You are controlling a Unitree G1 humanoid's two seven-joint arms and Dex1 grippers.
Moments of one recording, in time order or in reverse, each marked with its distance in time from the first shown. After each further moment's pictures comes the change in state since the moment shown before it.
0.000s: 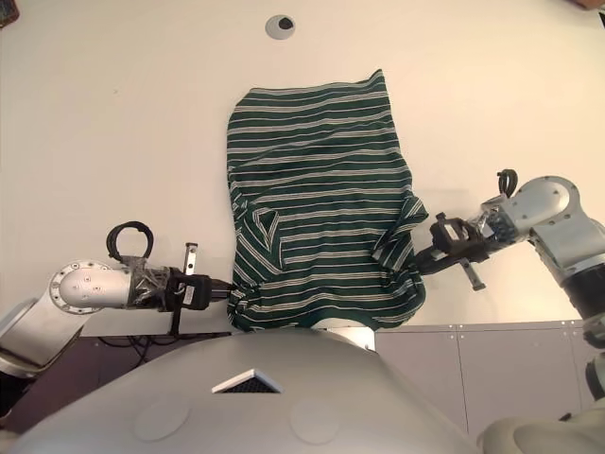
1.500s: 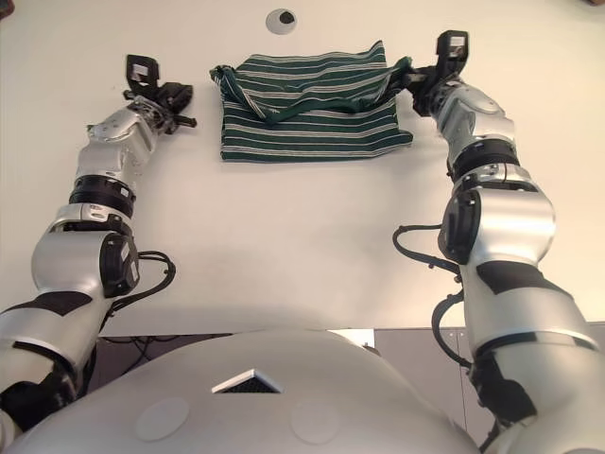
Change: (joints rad) left arm -1.007 -0.657 0.427 1.563 -0.009 -0.171 0.676; right arm -0.713 0.738 -0.742 1.160 -0.358 0.144 -1.193
